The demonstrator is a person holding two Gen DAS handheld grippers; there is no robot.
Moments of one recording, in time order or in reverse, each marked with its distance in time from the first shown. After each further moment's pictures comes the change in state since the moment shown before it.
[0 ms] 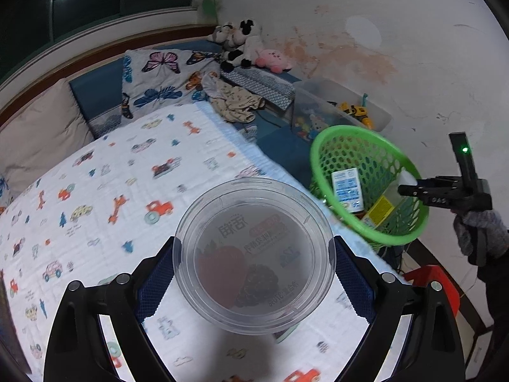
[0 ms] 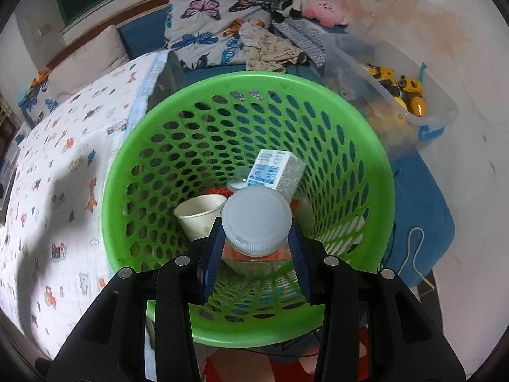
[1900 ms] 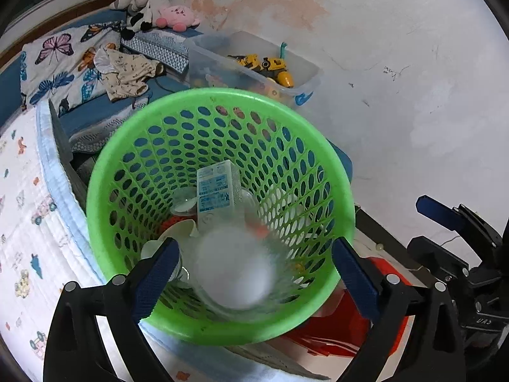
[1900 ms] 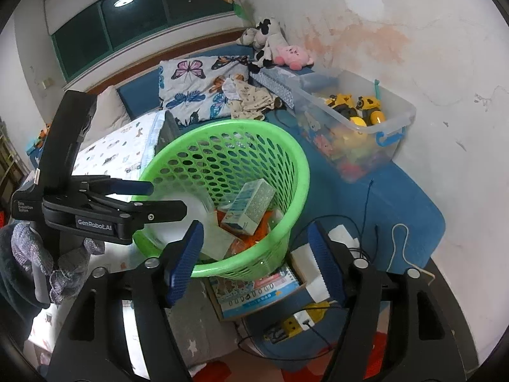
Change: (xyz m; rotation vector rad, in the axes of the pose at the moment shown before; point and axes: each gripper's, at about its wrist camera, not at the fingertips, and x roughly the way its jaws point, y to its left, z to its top) left arm 0.133 -0.199 0.053 0.100 0.200 -0.271; right arm -0.101 -0.044 -0.061 0.127 -0.256 0.023
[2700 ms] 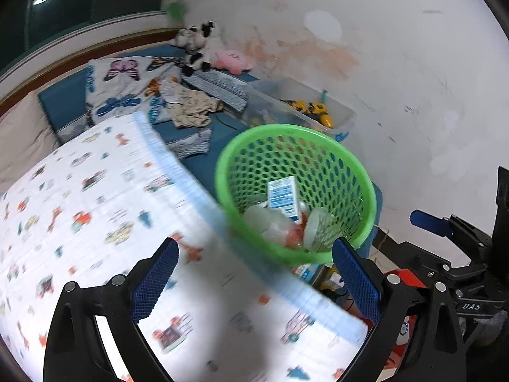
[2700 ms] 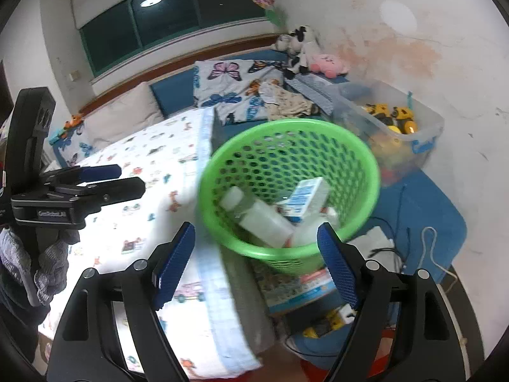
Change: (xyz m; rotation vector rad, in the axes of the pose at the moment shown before) left arm -0.132 0.049 -0.085 -0.080 -0.216 0.198; right arm -0.018 0.084 -0.022 -0.060 -0.028 0.104
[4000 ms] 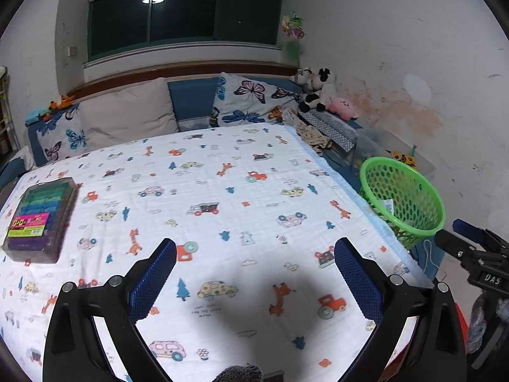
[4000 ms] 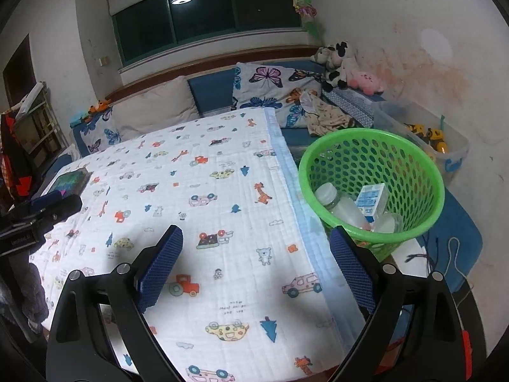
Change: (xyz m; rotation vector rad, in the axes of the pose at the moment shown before) left arm -0.158 0.112 -0.136 -0.238 -0.206 0.367; right arm -0.006 0.136 -0.030 -0.093 -0.048 0.040
